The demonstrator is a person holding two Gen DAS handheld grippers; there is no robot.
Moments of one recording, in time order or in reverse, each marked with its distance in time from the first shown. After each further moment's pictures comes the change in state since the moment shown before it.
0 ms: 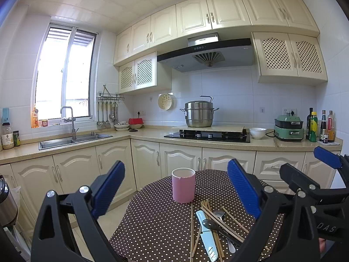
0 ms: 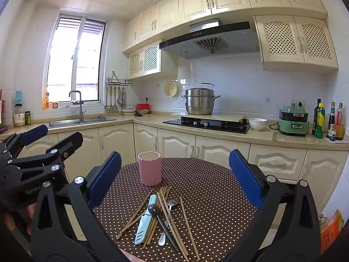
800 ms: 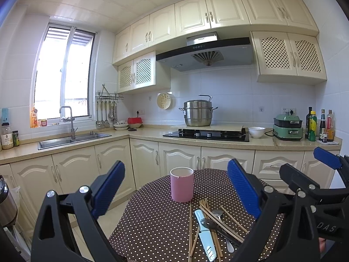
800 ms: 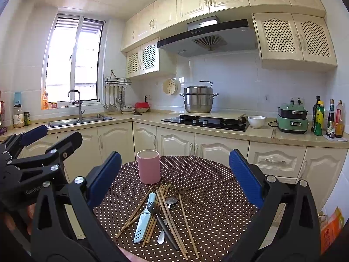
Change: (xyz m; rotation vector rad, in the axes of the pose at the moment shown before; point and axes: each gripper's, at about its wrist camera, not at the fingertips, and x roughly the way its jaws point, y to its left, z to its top) left arm 0.001 -0.007 0.000 0.004 0.007 -0.002; right arm -0.002 -0.004 0.000 0.011 0.015 -0.004
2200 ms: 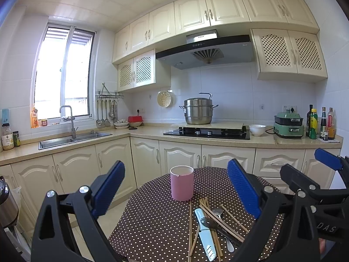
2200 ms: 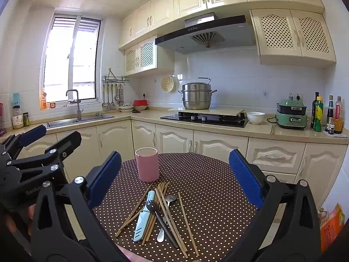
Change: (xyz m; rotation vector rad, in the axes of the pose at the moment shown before) left arm 0.002 0.000 0.001 0.007 0.015 0.001; right arm 0.003 -0.004 0.002 0.018 0.025 -0.007
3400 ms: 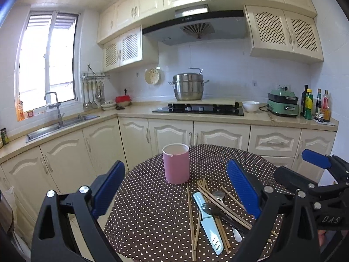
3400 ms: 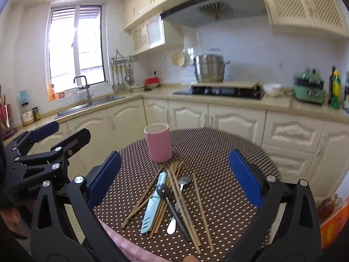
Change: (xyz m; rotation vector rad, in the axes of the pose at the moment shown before) left arm 0.068 0.016 -0.017 0.030 0.185 -0.093; right arm 0.070 -0.018 -0.027 0.082 0.205 0.102
